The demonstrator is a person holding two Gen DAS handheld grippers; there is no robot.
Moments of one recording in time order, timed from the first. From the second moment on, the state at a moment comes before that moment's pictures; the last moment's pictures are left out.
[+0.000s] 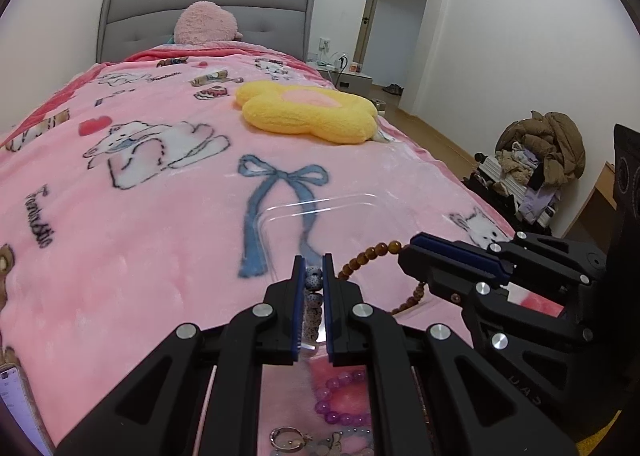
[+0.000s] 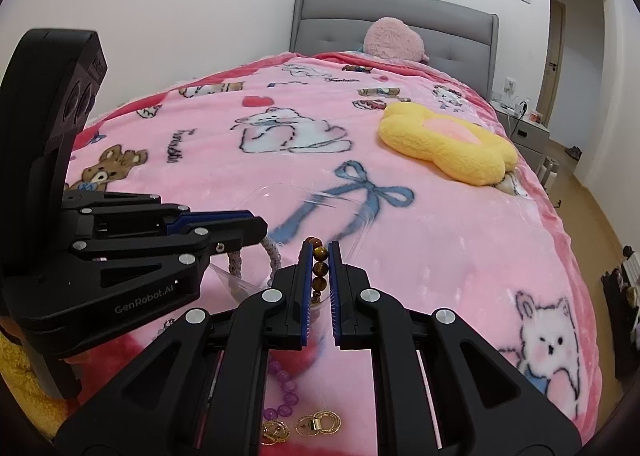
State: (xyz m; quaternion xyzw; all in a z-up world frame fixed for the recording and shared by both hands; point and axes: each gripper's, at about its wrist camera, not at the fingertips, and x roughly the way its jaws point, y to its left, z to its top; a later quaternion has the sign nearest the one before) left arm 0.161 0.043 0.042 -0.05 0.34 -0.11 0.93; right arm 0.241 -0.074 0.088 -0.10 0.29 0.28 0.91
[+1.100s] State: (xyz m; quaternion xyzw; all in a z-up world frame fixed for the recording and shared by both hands) left arm 0.107 0.064 0.053 -0.03 0.34 -0.10 0.94; right arm 0.193 -0.122 0.098 -0.07 0.30 0.30 0.90
